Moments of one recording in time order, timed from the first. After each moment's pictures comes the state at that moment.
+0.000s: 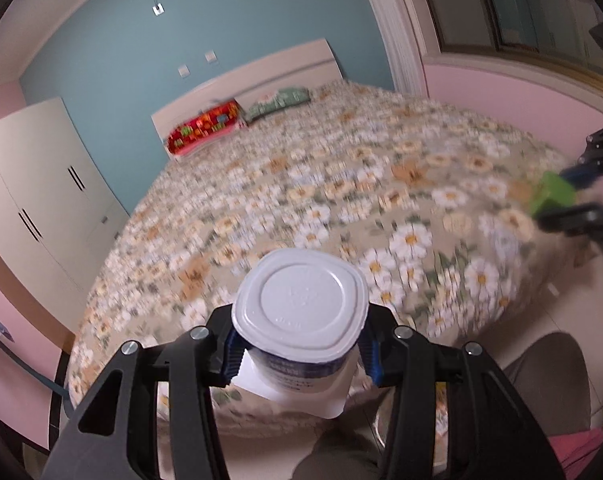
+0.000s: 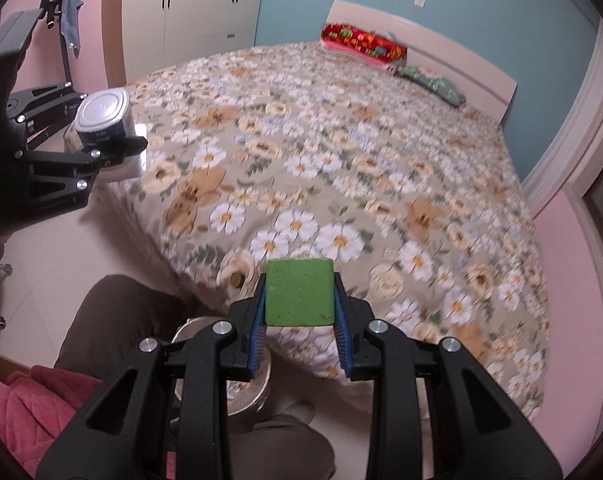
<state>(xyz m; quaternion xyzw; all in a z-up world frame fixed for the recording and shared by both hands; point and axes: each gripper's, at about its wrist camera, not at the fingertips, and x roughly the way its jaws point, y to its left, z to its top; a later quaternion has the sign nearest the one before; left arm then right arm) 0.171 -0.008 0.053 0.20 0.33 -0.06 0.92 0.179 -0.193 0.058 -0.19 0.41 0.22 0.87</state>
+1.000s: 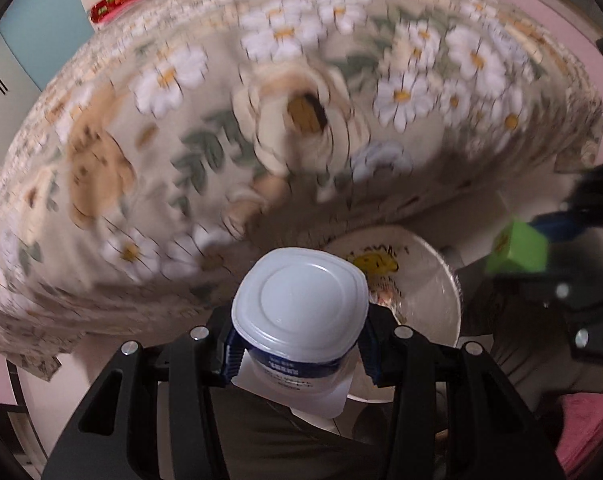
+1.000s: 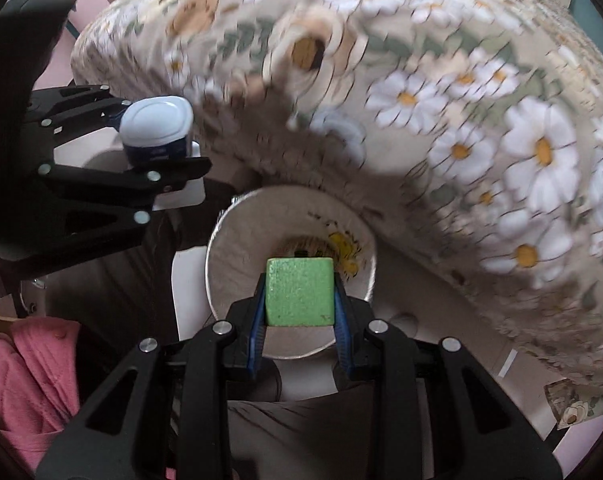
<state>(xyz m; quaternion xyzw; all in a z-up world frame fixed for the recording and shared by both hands) 0.175 -0.030 -0.201 0.14 0.56 -0.11 0.81 0.172 -0.162 -0.207 -0.13 0.60 0.27 0.74</state>
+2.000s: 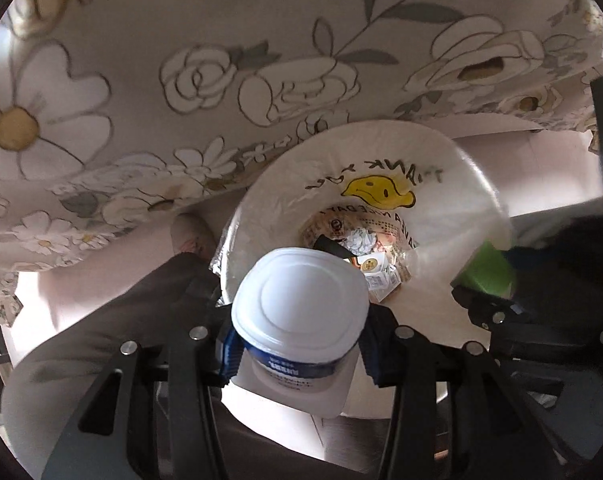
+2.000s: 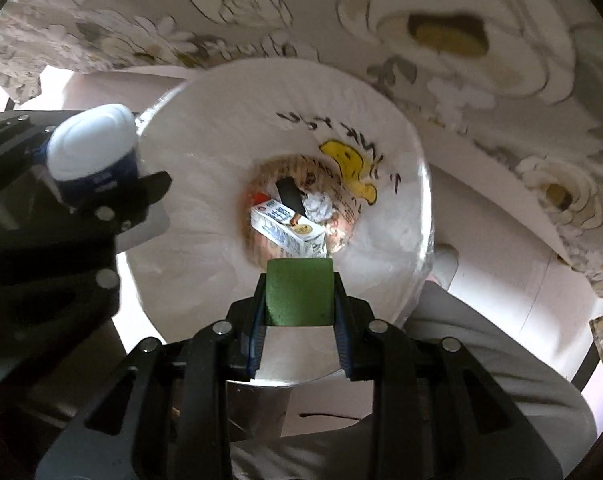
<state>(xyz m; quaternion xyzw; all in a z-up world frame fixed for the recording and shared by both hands) 0.187 -0.040 -0.351 0.10 0.67 -0.08 0.73 0.190 -0.138 -0.380 -0.11 0.72 0.18 0.66</state>
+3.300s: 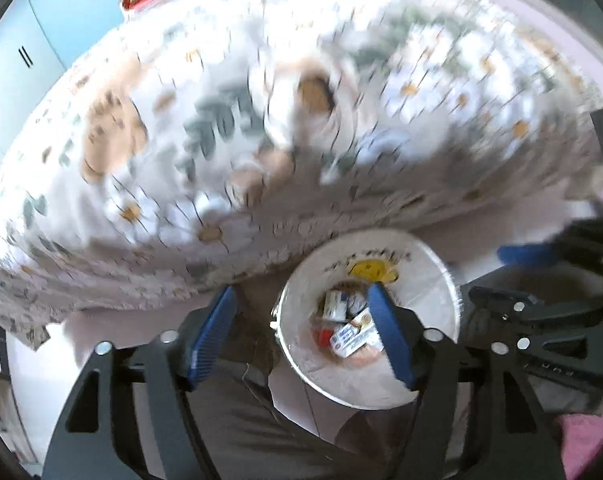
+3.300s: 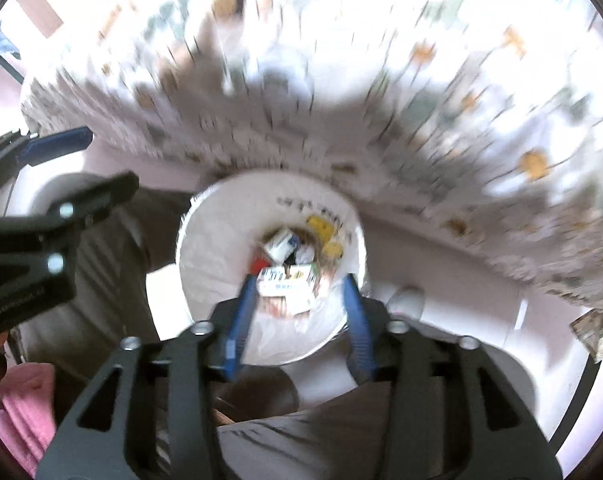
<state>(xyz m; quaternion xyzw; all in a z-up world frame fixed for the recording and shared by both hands) 0.147 -0.026 -0.192 0.11 0.52 -0.08 0.84 0.159 -0.168 -0.230 -0.08 0.60 0.17 0.78</state>
